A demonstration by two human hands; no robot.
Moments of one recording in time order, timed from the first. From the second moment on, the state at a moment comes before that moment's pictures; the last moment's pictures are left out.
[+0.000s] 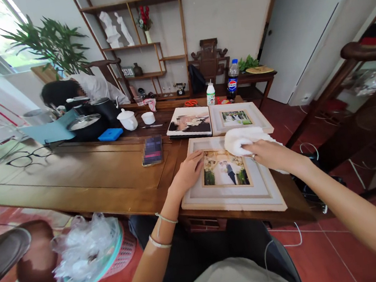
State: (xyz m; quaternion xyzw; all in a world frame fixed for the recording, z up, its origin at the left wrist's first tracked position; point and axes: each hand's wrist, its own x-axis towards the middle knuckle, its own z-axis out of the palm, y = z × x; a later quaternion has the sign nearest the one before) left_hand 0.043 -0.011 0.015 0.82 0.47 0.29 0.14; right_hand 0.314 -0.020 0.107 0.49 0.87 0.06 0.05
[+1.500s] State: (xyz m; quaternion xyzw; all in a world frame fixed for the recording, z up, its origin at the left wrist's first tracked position) left_hand 0.043 -0.010 0.015 0.83 0.46 0.30 0.12; right_hand 0.239 -0.144 0.064 0.38 0.92 -0.04 -0.01
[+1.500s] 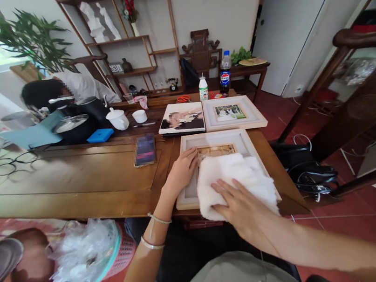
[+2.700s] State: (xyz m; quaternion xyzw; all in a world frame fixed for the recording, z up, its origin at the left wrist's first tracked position) left_hand 0.043 -0.010 0.013 0.82 0.48 0.28 0.12; right_hand 0.295 -0.113 0.090 0.42 0.91 -0.03 -0.01
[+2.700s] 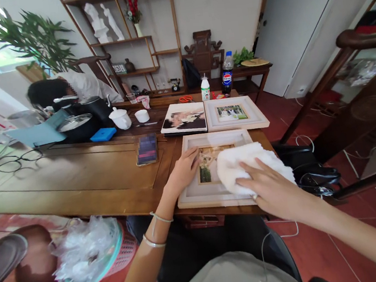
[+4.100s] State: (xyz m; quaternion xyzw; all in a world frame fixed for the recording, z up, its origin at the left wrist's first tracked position) left_hand 0.042 -0.008 0.009 0.82 0.47 0.29 0.12; right_hand 0.274 -0.052 0.077 0.46 0.89 0.06 0.00
